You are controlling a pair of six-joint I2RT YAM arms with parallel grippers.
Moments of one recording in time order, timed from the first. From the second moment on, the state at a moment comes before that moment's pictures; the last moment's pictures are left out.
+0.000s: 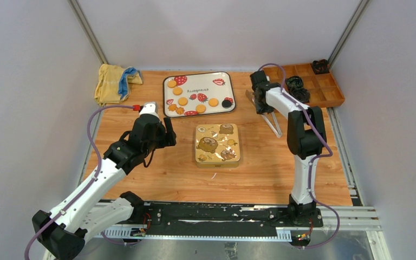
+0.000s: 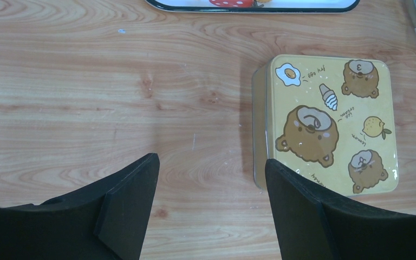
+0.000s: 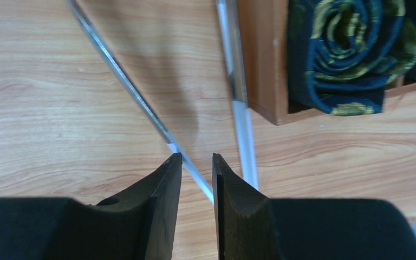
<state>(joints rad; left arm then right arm) -0.55 0.89 0.84 -0.59 -0.31 -0.52 0.28 2.08 1.64 -0.67 0.35 0.13</state>
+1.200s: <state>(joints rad) -0.55 0.87 0.83 -0.59 -0.30 -0.53 0.24 2.09 1.62 -0.64 0.07 0.16</state>
